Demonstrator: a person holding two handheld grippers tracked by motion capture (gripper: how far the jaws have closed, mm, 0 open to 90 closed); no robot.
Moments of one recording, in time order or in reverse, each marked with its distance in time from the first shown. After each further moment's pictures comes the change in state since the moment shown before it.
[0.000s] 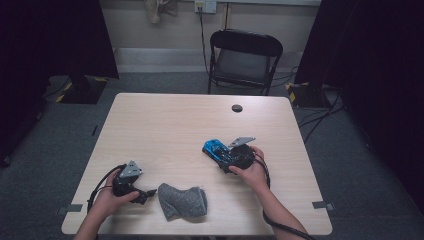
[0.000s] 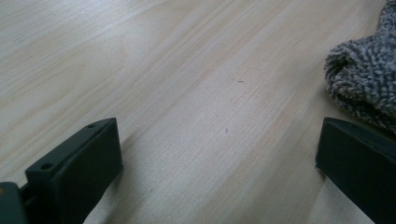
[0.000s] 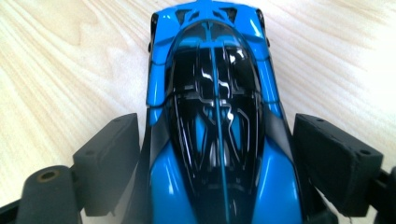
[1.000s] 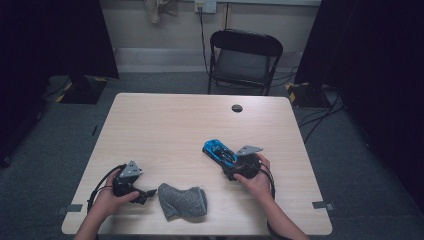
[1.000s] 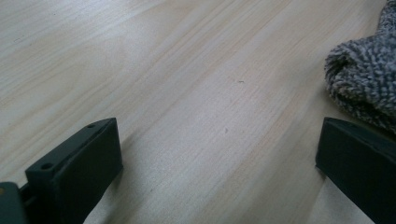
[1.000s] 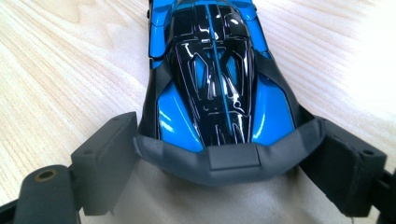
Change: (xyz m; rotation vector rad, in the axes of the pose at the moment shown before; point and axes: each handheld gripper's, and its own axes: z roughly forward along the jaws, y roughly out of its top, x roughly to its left) left arm 0.000 0.000 0.000 0.001 0.001 0.000; right arm 0.009 -0.028 -0.015 -0.055 -0.058 0.036
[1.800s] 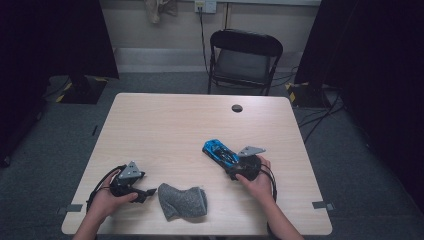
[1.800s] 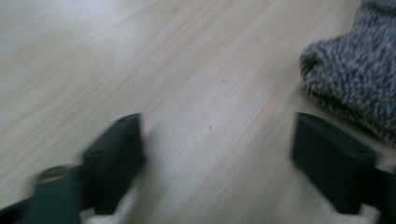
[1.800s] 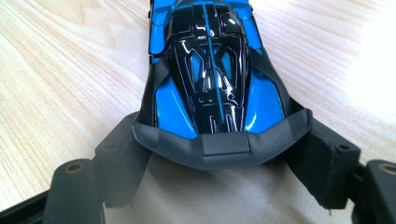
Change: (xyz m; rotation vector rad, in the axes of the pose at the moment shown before) left arm -0.005 0.004 -0.008 0.002 -0.024 0.007; right arm -0.002 -0.003 -0.004 -0.019 0.013 -0.003
